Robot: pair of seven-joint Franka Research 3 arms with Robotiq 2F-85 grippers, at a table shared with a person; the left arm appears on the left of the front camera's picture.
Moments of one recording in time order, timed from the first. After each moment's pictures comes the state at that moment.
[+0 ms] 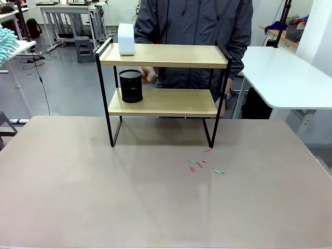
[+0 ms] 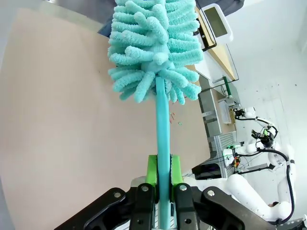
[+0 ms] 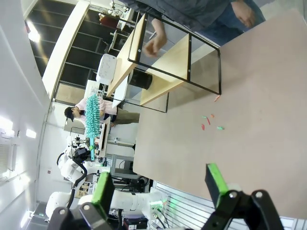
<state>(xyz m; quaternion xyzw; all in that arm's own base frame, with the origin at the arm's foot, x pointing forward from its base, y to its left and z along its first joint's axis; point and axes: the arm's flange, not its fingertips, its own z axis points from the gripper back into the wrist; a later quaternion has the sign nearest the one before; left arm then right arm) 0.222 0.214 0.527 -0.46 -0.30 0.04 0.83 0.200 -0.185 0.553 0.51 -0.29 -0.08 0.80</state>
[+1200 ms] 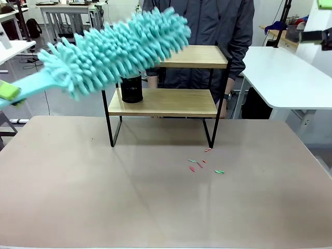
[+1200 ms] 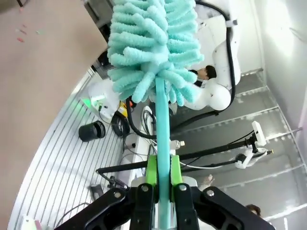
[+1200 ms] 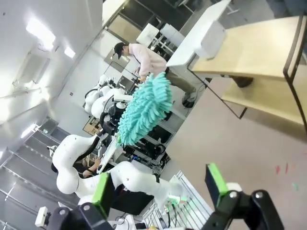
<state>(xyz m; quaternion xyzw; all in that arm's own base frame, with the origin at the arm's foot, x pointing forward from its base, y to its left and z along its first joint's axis) 0.255 -0.031 0.580 -0.62 -0.04 -0.28 0.73 0.287 0.008 0.654 0.58 -0.30 0.18 0.74</state>
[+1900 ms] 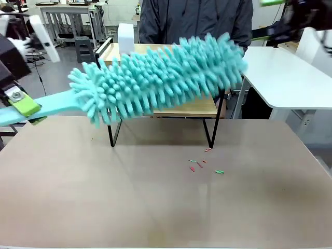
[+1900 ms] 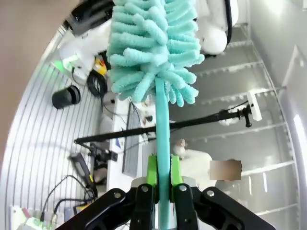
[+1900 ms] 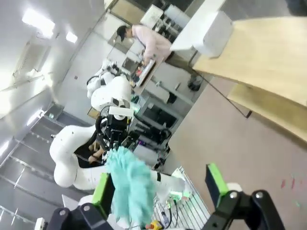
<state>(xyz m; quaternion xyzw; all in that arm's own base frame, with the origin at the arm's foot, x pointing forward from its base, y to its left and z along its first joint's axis) 0.276 -0.108 0.565 -0.61 0.12 -0.37 0.69 0.384 0.083 0.639 0.59 -0.23 0.21 0.75</state>
